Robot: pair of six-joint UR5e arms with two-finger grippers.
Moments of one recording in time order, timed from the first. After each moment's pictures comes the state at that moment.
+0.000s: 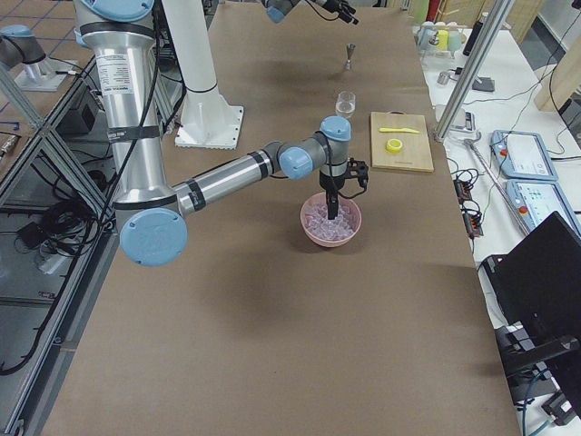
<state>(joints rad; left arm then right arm) -0.89 -1.56 -1.92 -2.33 -1.28 -1.00 1.00 -1.46 1.85 -1.47 2.10 0.65</state>
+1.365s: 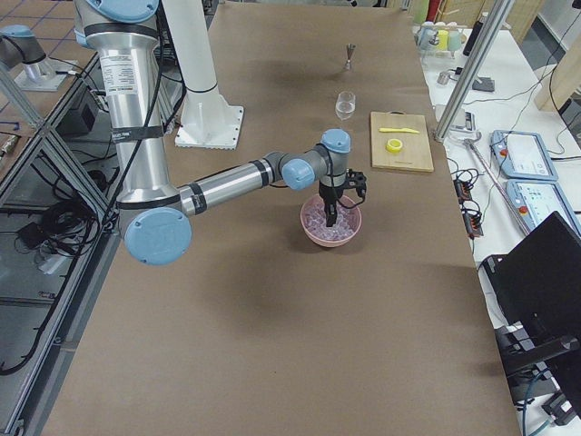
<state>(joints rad) -1.18 -1.57 -1.95 -2.17 -1.81 -0.84 0.96 -1.43 1.76 -1.44 2.08 0.65</state>
